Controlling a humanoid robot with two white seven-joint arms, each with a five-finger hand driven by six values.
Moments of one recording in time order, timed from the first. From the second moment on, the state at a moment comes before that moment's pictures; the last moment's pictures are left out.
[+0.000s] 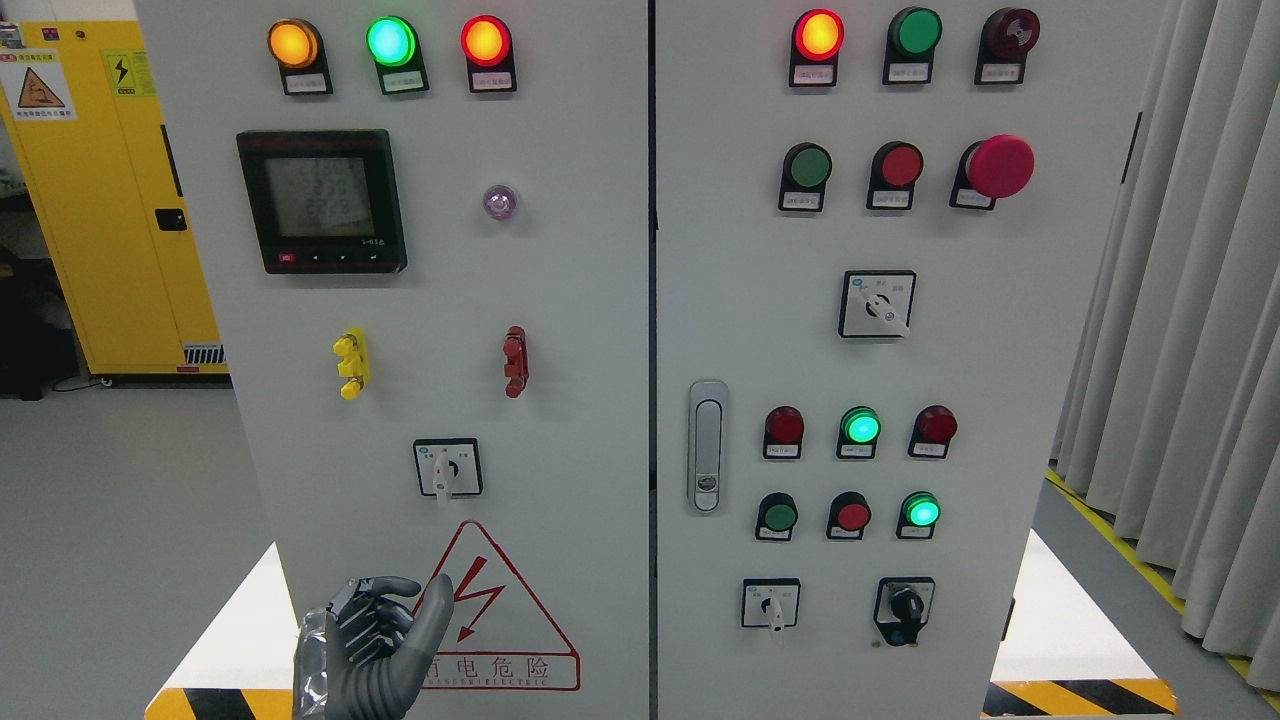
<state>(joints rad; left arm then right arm) -0.20 -0.11 -0.06 -1.97 -0.11 0.45 0.33 0.10 0.12 -0.16 -0.19 0.12 0.01 -0.20</state>
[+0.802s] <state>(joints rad) -0.29 -0.13 -0.07 -1.97 -0.12 0.54 0.37 0.10 0.12 -0.16 -0.19 0.12 0.01 -0.20</state>
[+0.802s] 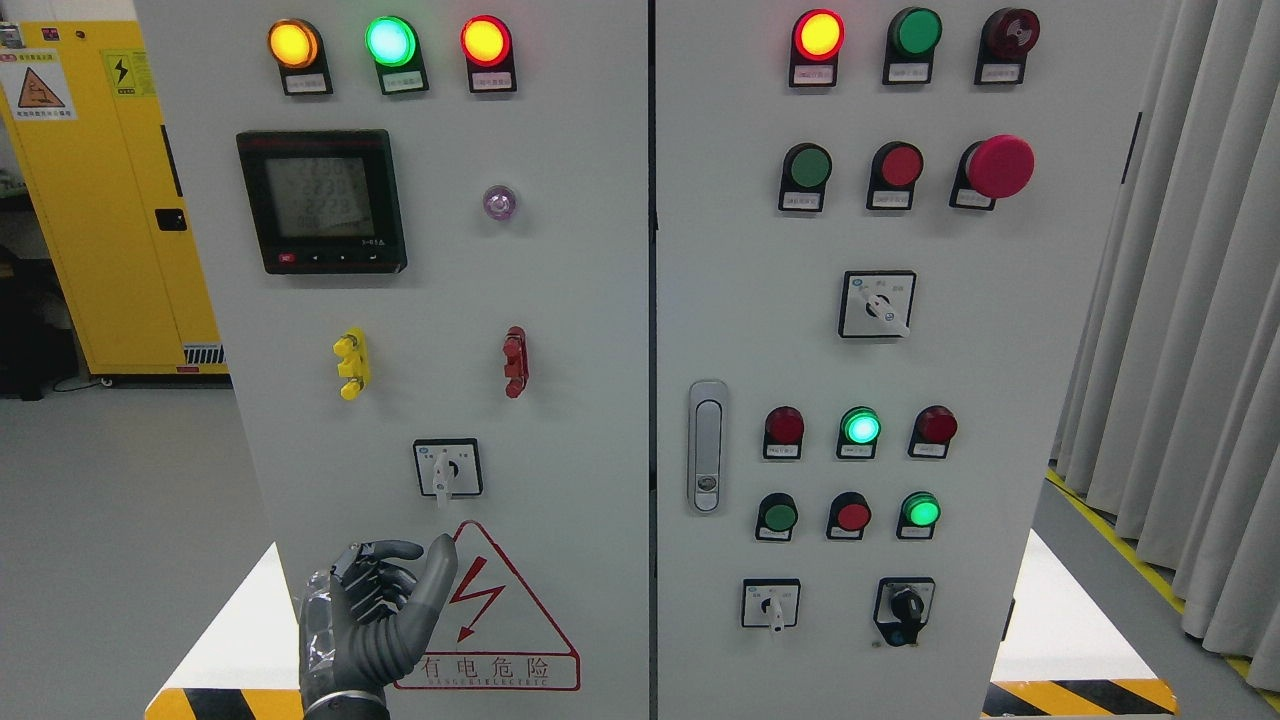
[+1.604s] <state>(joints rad) -0.34 -0.14 -0.07 -1.97 -0.14 0.58 0.38 0.10 0.12 -0.16 -0.19 0.12 0.01 -0.20</state>
